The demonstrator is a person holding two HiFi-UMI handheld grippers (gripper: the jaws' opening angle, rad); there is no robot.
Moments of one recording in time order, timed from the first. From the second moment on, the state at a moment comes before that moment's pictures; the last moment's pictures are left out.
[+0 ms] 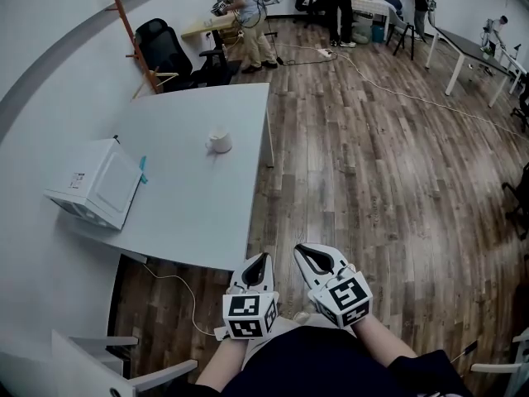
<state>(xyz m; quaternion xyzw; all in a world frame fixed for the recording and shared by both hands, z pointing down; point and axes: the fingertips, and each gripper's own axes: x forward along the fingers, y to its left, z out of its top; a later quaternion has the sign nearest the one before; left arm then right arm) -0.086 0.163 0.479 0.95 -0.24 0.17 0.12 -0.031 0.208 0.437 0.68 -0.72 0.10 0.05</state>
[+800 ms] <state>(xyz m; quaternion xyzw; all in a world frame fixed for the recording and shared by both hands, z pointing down) -0.065 0.157 0.490 0.94 -0.25 0.17 0.12 -0.006 0.200 0.448 0.67 -0.73 0.12 0.05</state>
